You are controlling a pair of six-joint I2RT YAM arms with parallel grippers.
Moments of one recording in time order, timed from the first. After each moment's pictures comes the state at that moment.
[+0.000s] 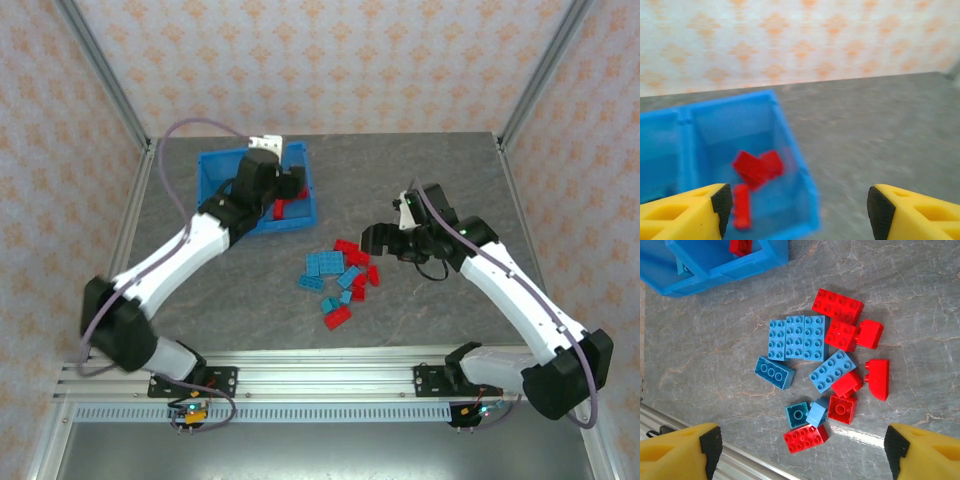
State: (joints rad) left arm -0.58 1.37 1.20 -0.27 -0.30 -0.29; right arm 0.48 1.18 1.11 -0.88 -0.29 0.55
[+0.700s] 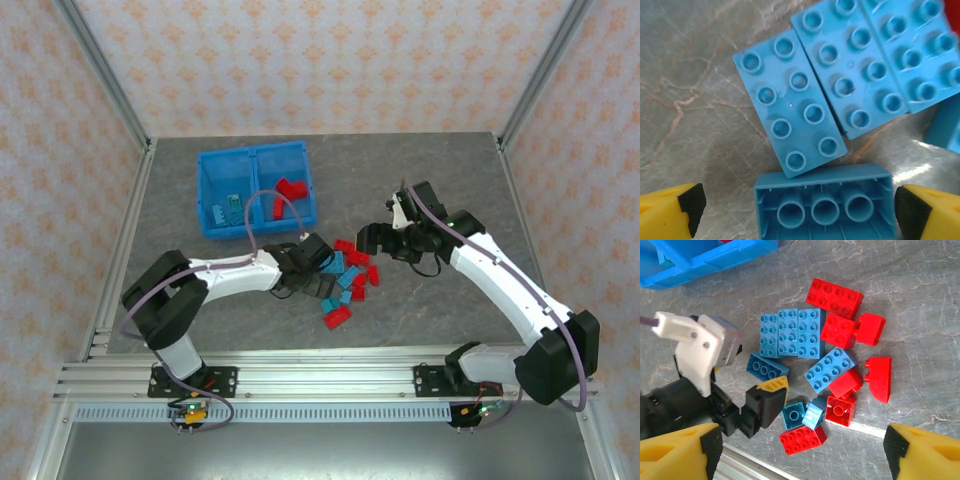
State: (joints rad) left arm -0.80 1.70 0.97 -0.49 -0.17 -0.49; right arm 0.48 1.25 1.11 -0.87 -0.30 0.55
